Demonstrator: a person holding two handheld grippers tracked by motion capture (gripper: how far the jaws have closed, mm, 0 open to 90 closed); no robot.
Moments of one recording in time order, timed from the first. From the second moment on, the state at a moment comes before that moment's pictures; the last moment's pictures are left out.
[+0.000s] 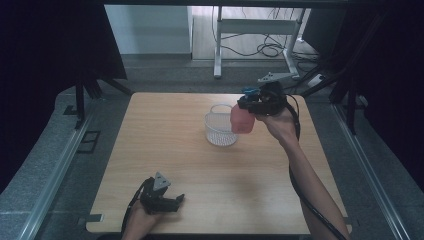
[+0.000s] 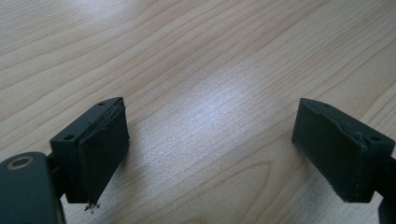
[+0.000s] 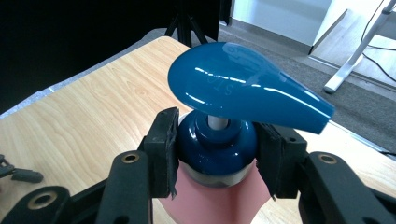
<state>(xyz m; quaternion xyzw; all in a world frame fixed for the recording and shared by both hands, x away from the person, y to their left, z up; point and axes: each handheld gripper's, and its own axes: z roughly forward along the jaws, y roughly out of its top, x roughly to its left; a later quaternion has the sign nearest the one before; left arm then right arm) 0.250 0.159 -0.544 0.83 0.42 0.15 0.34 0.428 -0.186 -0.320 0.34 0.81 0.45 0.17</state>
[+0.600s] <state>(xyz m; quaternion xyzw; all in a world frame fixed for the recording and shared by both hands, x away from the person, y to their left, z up) 0.250 0.159 -0.544 0.83 0.42 0.15 0.34 0.452 -0.167 -0.319 0.35 0.81 0.44 0.18</state>
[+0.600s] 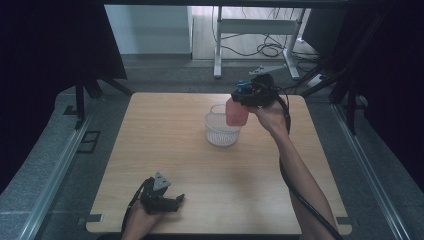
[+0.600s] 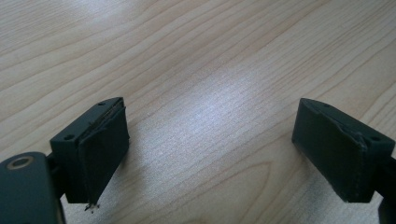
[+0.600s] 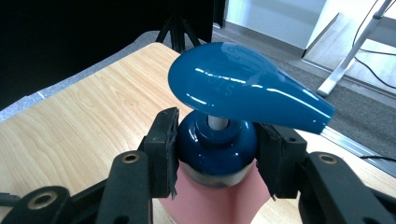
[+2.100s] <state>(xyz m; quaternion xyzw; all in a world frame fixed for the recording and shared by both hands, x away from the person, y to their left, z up) 0.250 0.159 -0.544 0.83 0.42 0.15 0.34 0.477 -0.131 -0.372 0.34 0.82 0.42 0.17</state>
